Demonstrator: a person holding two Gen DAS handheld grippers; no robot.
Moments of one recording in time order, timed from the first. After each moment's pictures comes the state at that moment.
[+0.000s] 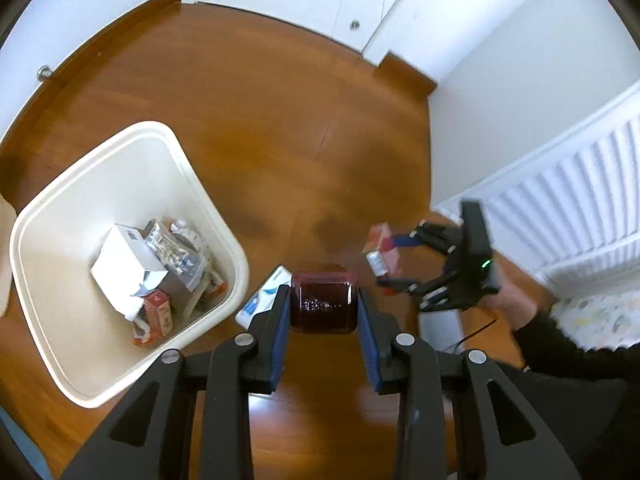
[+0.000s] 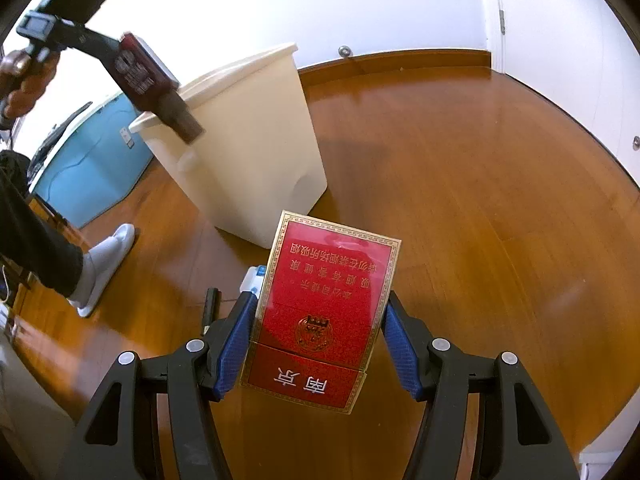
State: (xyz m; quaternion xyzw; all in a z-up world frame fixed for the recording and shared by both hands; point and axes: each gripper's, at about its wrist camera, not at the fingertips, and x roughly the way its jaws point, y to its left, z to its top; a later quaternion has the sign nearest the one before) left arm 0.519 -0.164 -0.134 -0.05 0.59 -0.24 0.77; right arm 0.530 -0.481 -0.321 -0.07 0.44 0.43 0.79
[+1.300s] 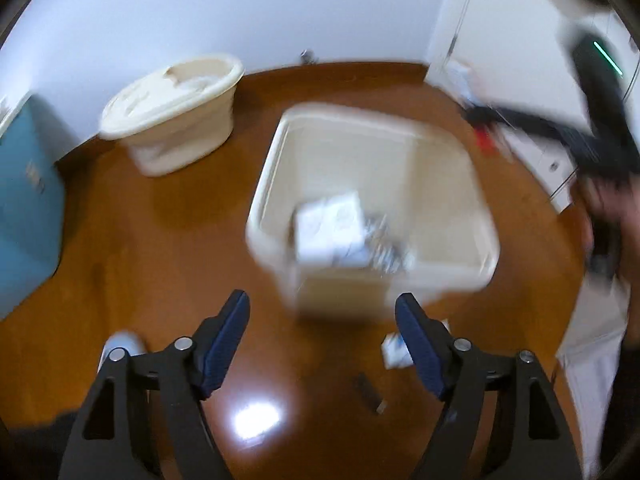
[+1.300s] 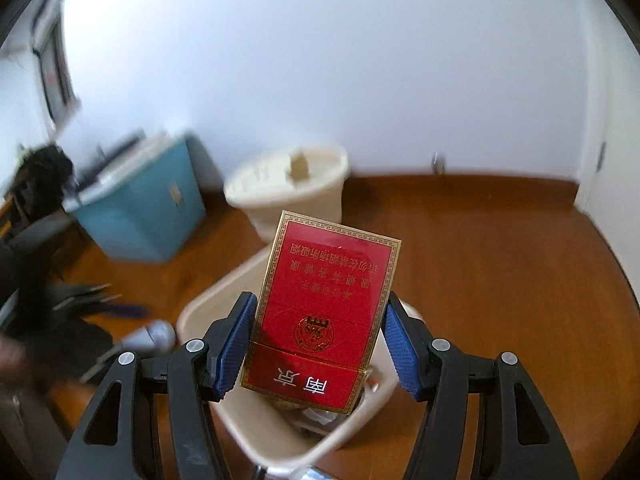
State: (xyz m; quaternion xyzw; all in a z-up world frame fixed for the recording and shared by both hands) left arm 0.388 -0.058 -0.217 -0.14 0.49 0.15 0.85; right arm 0.655 -0.212 -0.157 -0.14 0.39 0.52 0.75
